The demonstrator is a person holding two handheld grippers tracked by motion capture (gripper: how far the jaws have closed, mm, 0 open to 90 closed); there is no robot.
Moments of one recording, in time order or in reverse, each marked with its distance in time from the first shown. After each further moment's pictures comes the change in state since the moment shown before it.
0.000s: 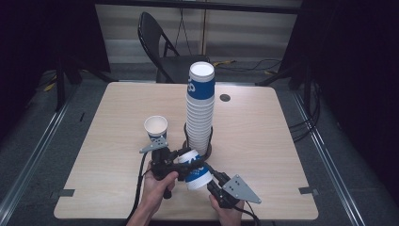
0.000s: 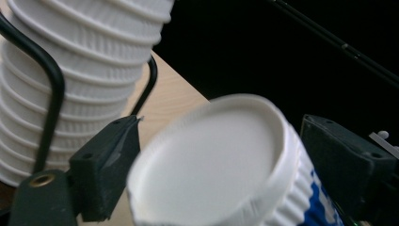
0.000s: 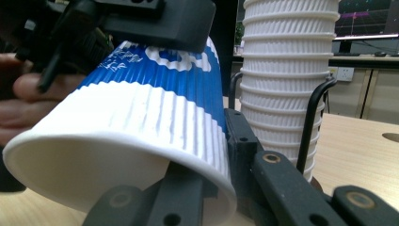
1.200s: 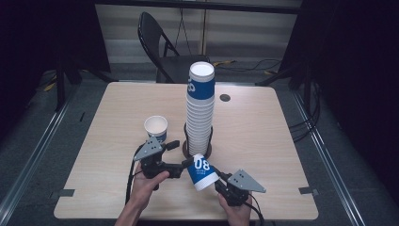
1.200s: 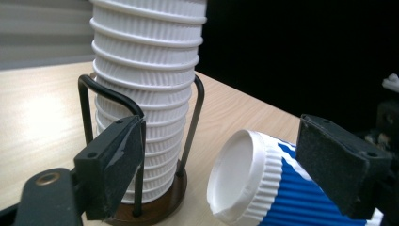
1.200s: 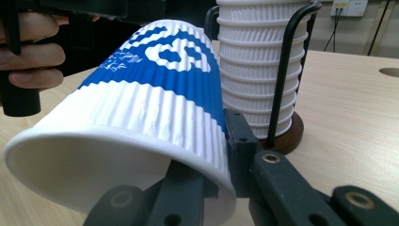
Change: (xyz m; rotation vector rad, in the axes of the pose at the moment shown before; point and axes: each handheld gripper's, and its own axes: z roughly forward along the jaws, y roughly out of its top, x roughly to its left) left arm 0.008 0.001 -0.019 -0.002 0.122 0.335; right arm -0.024 0.000 -0.008 0.243 0.003 0.055
